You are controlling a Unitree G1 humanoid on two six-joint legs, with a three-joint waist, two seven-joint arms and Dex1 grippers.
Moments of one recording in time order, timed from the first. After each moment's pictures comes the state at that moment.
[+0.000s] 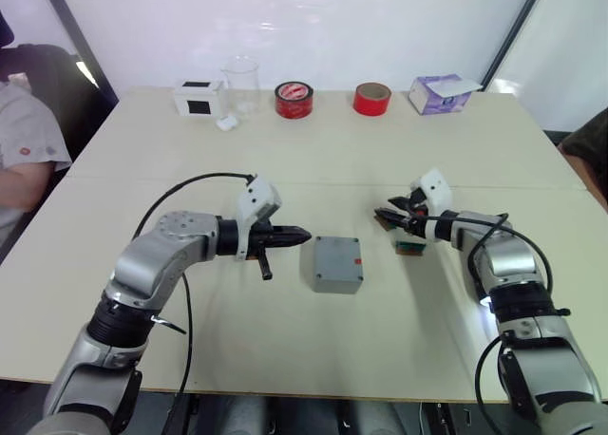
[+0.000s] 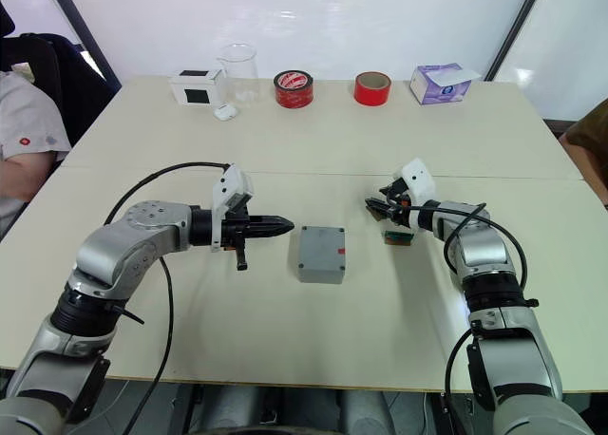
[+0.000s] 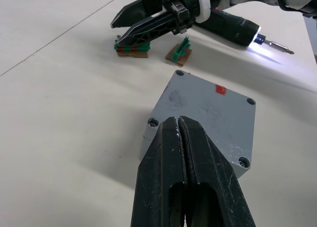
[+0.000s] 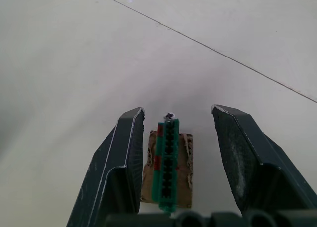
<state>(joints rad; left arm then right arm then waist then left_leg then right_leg) -0.54 0.55 -0.18 -0.24 -0.48 0.79 -0.91 -0.60 -0.55 0.01 0.41 0.21 0.39 0.78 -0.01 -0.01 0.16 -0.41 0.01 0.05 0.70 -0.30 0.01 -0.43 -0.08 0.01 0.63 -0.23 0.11</state>
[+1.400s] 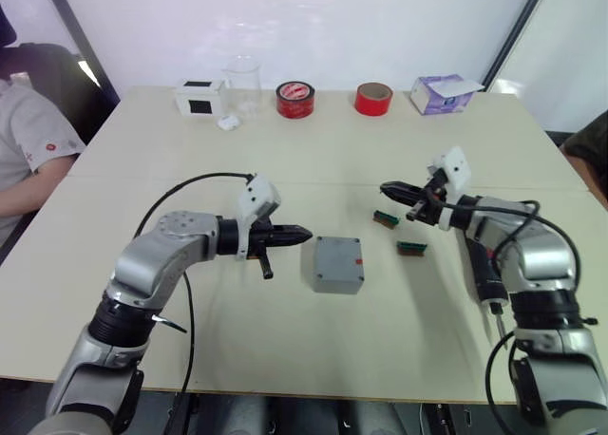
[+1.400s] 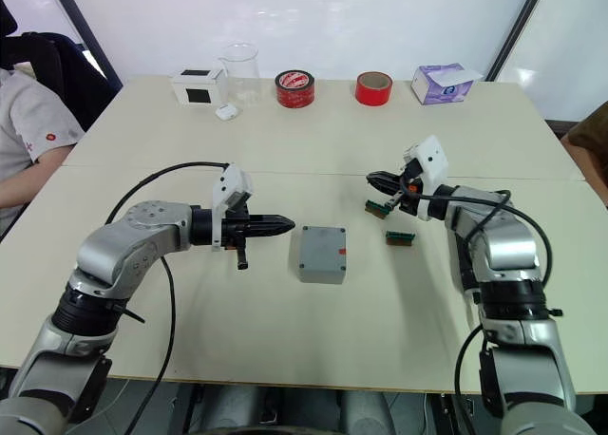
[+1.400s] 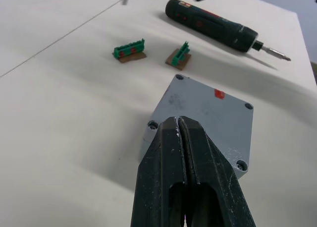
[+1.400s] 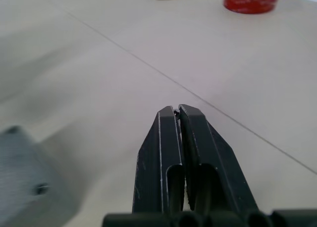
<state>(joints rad) -0.54 0.58 -0.14 -0.24 -0.53 0.82 -0.94 -0.43 -0.63 -0.13 -0.16 0.46 0.68 0.87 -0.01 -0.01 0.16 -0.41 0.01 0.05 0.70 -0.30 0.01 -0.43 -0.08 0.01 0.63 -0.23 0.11</state>
